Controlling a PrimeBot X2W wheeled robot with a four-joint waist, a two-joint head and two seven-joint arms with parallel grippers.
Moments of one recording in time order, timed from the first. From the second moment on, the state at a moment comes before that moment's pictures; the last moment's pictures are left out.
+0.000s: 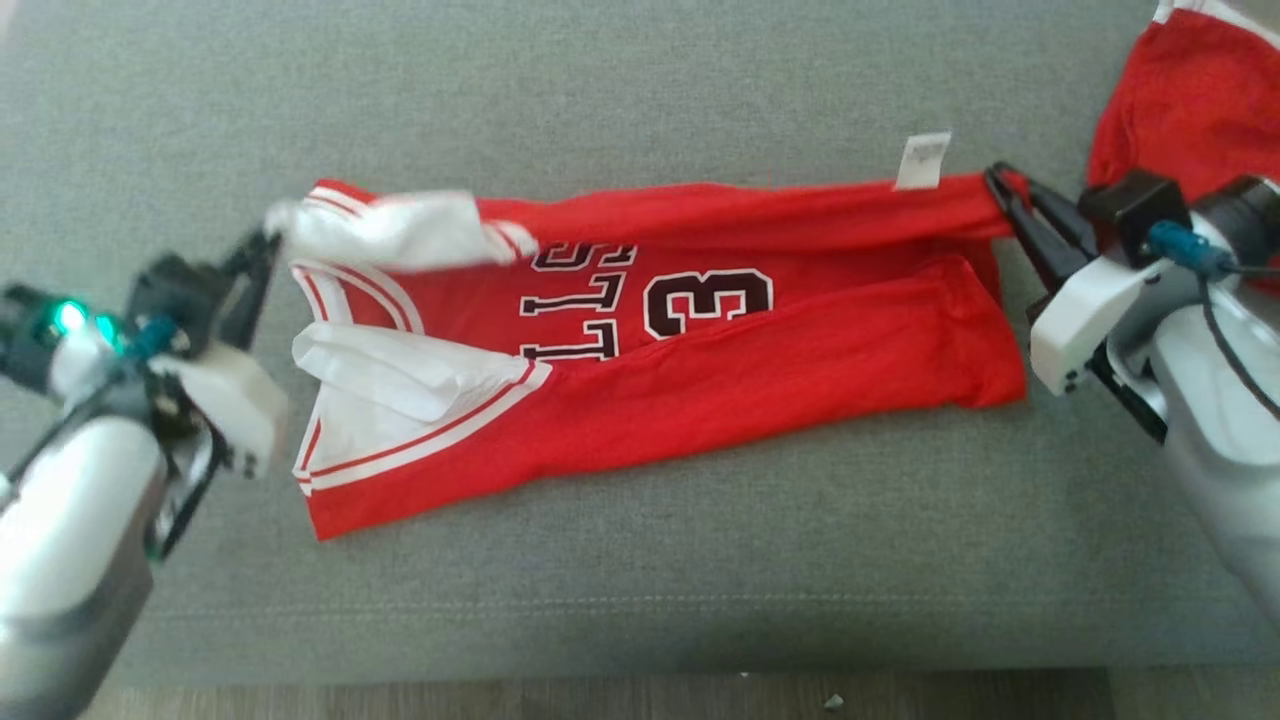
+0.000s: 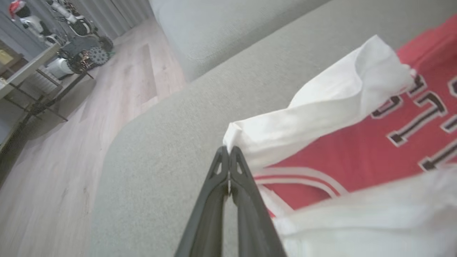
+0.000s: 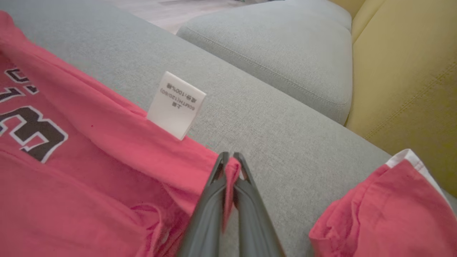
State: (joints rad) left arm -0.58 0.59 -0.70 0.44 -0.36 0.05 -0.14; right arm -0.81 -0.50 0.79 0.90 0.25 0.12 -0.21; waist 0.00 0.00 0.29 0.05
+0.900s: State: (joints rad) left arm -0.37 0.69 -0.78 0.22 -0.42 0.05 0.01; right arm -0.67 -0.68 0.85 0.58 0.45 0.12 0.11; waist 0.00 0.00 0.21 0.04
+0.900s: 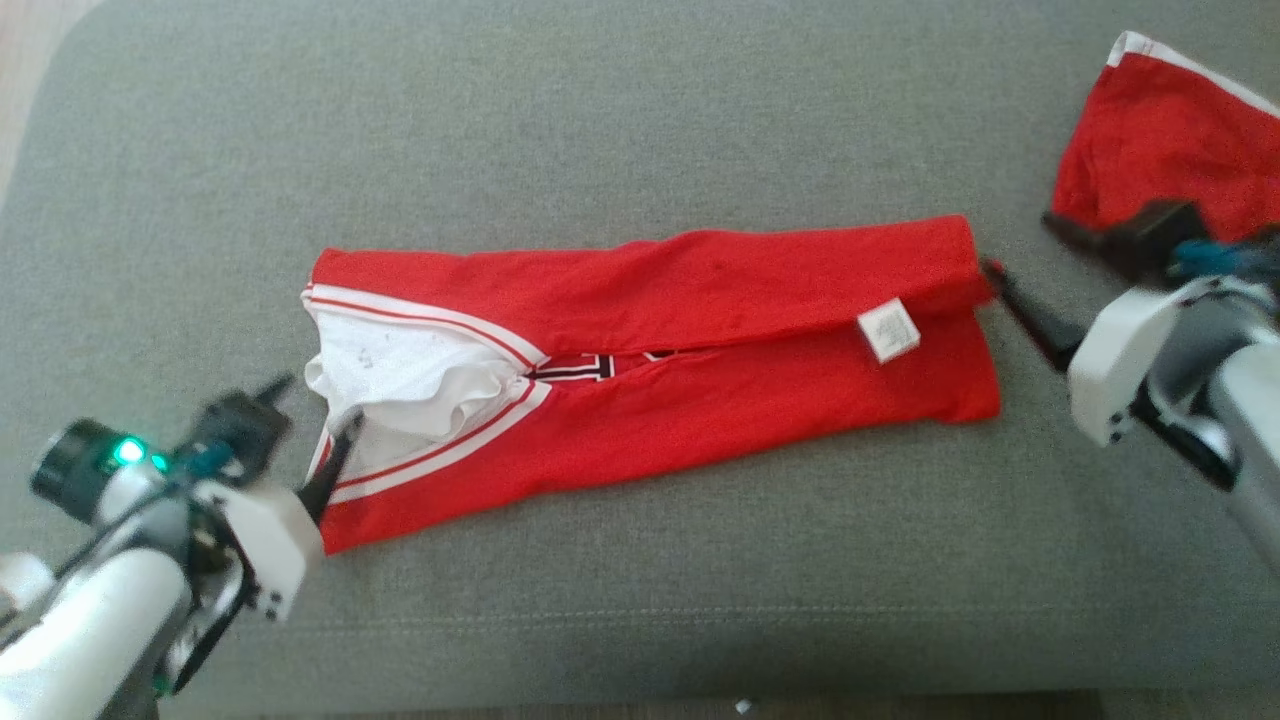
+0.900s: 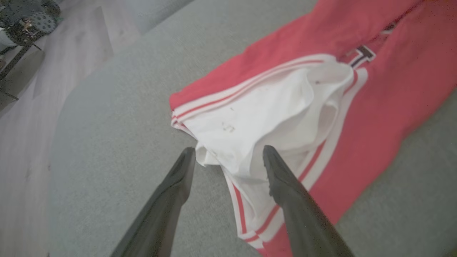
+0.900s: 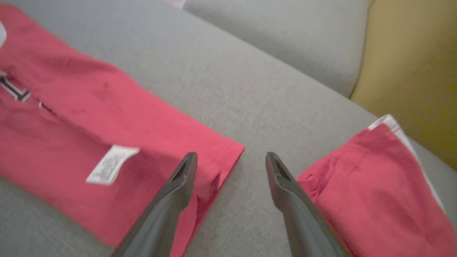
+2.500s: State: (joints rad) left arm -0.03 0.06 -0.10 0.18 -0.27 0.03 -0.25; right arm -0.14 -0.08 0.02 0.39 0.25 0.12 -0.10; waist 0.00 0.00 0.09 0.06
